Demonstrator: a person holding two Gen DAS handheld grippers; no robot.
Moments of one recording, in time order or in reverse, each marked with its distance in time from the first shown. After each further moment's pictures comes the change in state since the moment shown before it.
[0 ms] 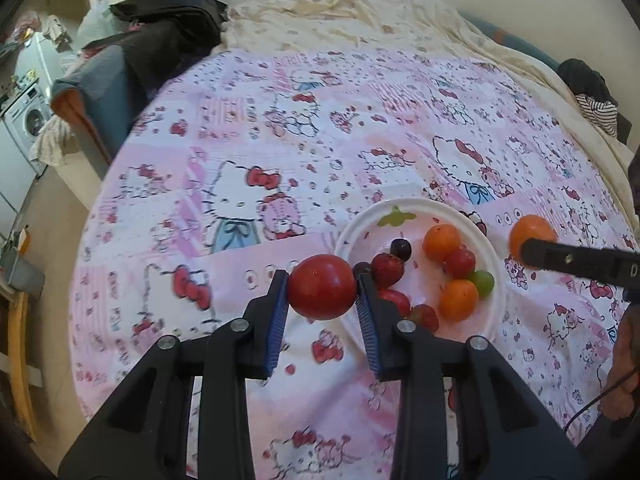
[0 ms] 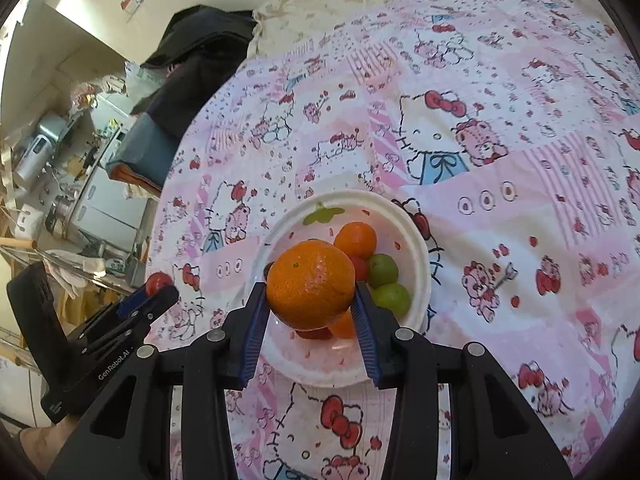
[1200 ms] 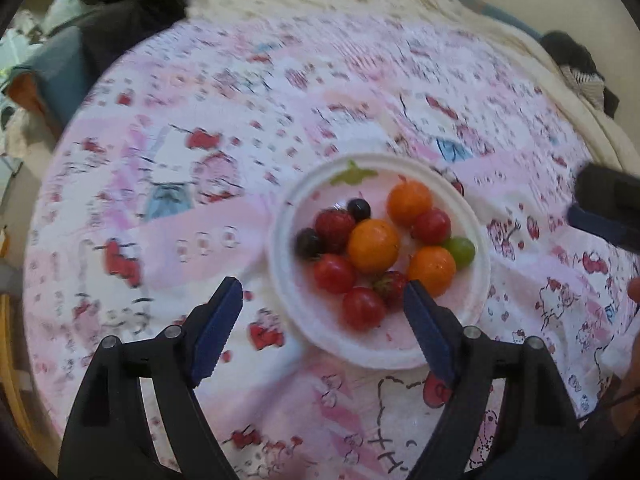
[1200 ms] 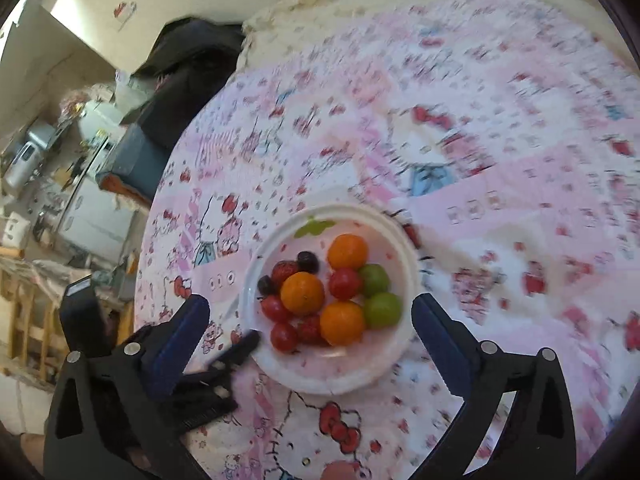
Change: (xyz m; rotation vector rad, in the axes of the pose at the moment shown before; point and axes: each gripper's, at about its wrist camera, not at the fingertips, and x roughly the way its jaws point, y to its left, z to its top) left arm 0.023 -0.030 -0.020 0.029 0.067 -0.061; right arm -0.028 0.010 -0.008 0.008 -0.098 -0.084
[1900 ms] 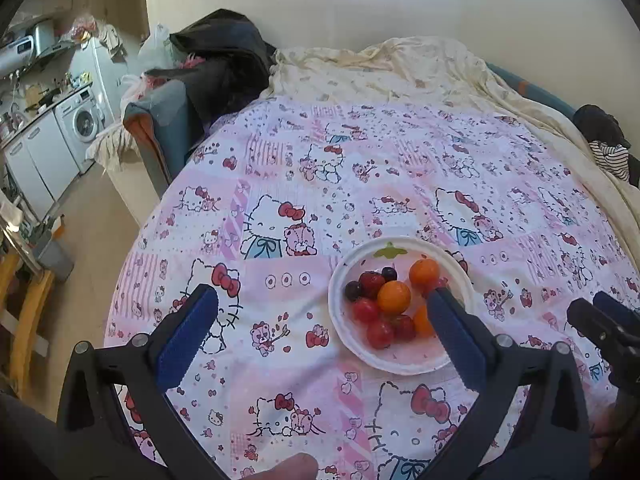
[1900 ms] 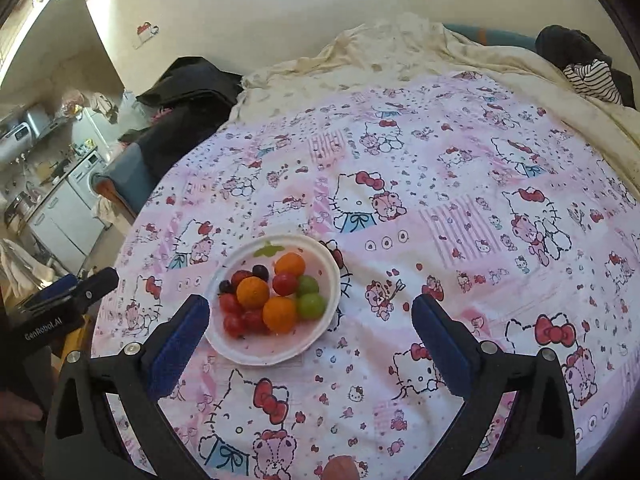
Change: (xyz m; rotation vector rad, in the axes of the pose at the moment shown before) left arm -0.110 -0.008 -0.011 -0.136 -0.262 0.202; right arm -0.081 -0.011 -0.052 -0.148 -0.234 -0.132
